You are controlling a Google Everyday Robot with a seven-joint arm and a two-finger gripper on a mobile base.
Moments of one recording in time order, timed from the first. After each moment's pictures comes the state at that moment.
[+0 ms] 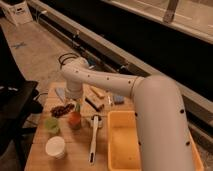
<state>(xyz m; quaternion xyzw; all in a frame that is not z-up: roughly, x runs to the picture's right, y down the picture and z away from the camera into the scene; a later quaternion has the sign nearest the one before) -0.181 0.083 0.816 -0.14 -0.35 -0.69 0.62</state>
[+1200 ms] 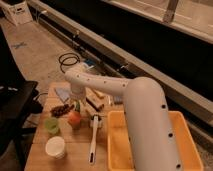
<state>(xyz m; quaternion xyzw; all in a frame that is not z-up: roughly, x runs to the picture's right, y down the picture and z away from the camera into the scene) -0.167 0.098 0.889 -0.17 -0.32 -0.68 0.63</state>
